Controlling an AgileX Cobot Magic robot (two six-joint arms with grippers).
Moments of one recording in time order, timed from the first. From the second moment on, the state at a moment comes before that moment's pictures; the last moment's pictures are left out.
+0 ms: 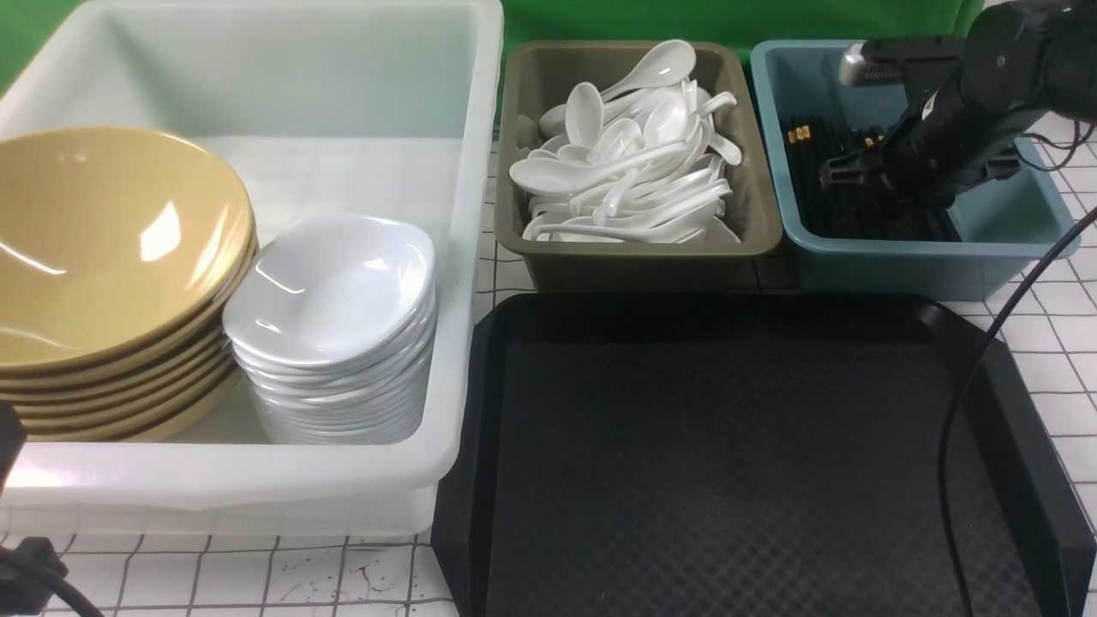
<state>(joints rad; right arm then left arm) 0.10 2.07 -1.70 -0.05 0.77 0.11 -0.02 0.25 -0.33 -0.05 0.40 0.01</state>
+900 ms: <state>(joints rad) 0.25 0.59 -0.64 -0.05 0.34 0.05 -0.02 0.25 -0.33 -0.05 0.45 0.01</state>
